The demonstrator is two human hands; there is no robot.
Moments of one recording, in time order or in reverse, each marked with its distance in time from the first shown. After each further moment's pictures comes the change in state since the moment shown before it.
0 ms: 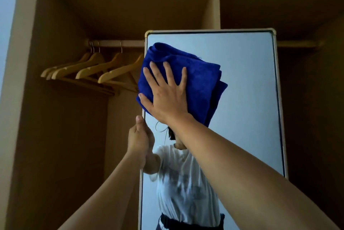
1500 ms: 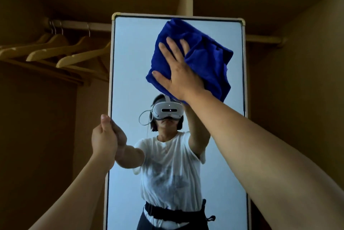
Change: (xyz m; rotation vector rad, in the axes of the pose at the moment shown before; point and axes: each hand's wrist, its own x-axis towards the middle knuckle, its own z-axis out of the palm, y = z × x) left_hand -0.015 -0.023 -0.002 0.125 0.129 -0.011; right_hand -0.014 0.113 -0.020 0.210 -0.033 0.037
